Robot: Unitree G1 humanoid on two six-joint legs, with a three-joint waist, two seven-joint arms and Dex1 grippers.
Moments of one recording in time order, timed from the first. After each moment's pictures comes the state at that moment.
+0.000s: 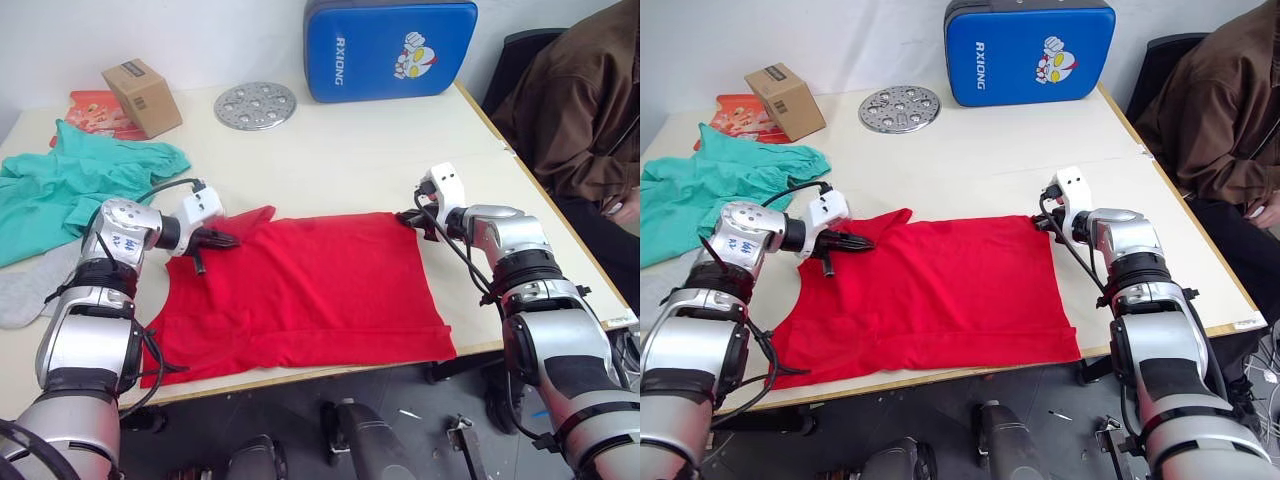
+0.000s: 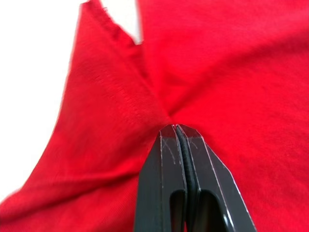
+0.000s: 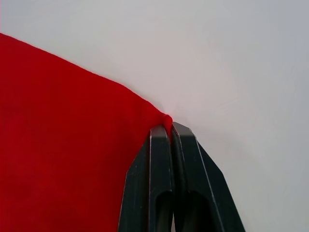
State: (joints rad) left arm -1.05 0.67 -0.11 1.08 0.11 -0.01 -1.16; right arm -1.07 -0.45 0.02 0.96 0.11 0.48 0.75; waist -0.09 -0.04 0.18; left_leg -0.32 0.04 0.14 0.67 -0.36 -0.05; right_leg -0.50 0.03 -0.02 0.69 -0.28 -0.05
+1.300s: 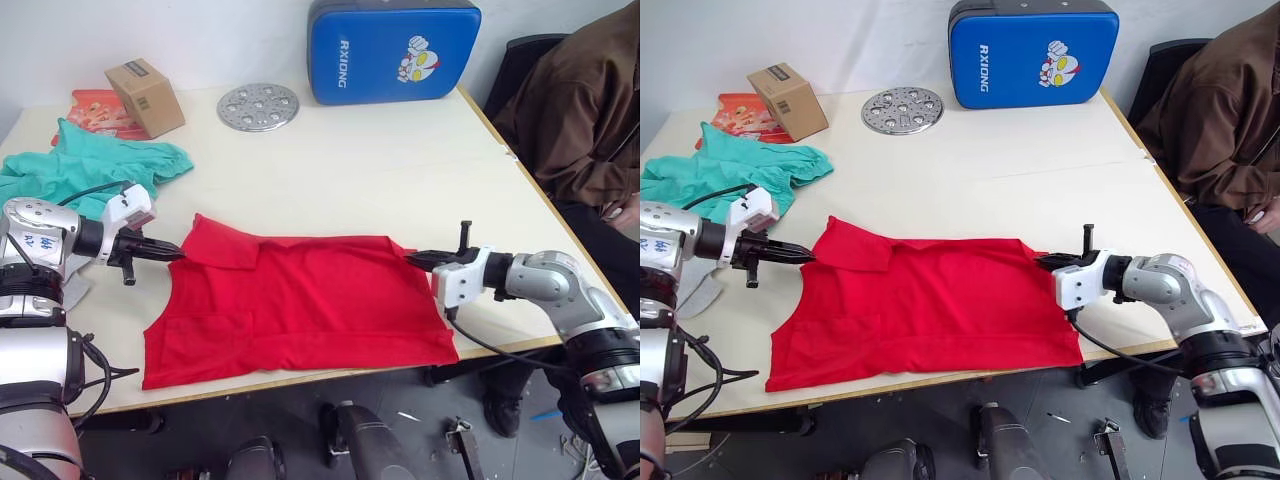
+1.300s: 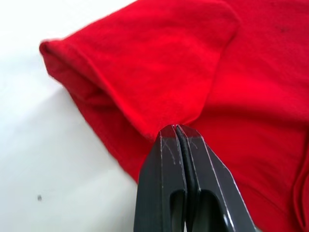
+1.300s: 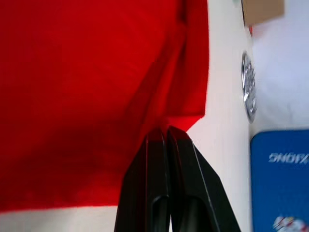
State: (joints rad) left arm -0.96 0.90 -0.07 1.04 0.06 0.08 -1.47; right arm -0.59 -0.82 0.19 0.53 -0.42 -0.98 0.68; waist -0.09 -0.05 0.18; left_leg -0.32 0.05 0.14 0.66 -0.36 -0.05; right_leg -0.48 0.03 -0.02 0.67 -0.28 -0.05
